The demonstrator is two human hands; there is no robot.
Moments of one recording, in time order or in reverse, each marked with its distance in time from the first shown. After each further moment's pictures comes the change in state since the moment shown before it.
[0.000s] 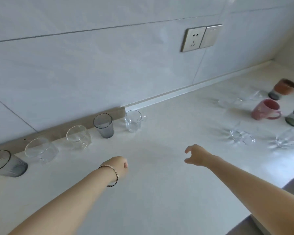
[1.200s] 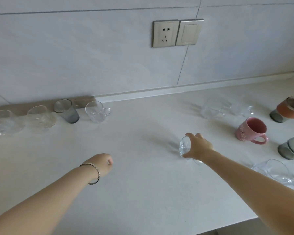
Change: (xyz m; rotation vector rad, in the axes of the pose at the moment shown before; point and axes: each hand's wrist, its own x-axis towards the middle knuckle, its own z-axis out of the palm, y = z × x) left_hand 0.020 0.171 0.057 -0.142 0.062 -0.278; right_hand 0.066 0.176 -0.111 -0.178 0.117 -0.168
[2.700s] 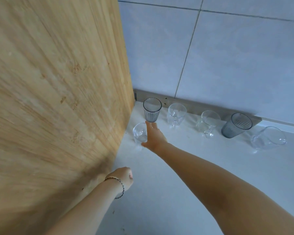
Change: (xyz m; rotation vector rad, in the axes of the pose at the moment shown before) left_hand -0.045 -0.512 -0.019 -0.293 0.011 -0.280; right_hand -0.078 -0.718 0.172 0.044 -0.113 -0.713
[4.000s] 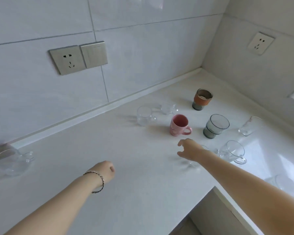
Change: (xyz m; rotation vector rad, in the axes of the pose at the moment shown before) left_hand -0.111 0.674 0.237 0.444 -0.074 0.620; right_hand -0.570 0.687 -0.214 0.142 0.182 0.965
